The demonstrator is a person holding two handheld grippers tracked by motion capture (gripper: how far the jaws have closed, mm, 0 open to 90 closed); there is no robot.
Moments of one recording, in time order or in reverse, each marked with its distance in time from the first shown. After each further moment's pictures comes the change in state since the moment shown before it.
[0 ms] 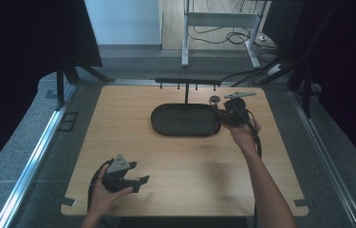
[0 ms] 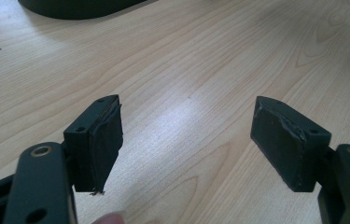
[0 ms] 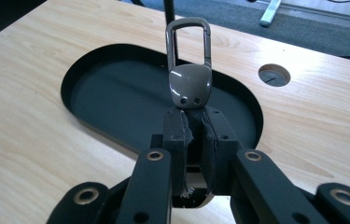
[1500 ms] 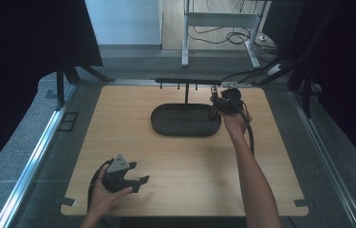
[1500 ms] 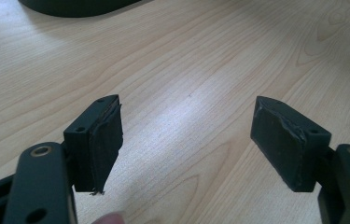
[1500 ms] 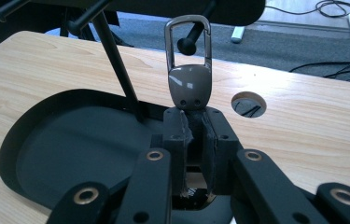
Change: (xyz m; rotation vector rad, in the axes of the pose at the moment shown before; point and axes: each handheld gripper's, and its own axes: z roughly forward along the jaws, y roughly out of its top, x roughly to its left) left arm 0.001 -0.001 0.001 0.003 -0.003 -0.001; right arm -0.022 0.017 0.053 -0.090 -0.092 0.100
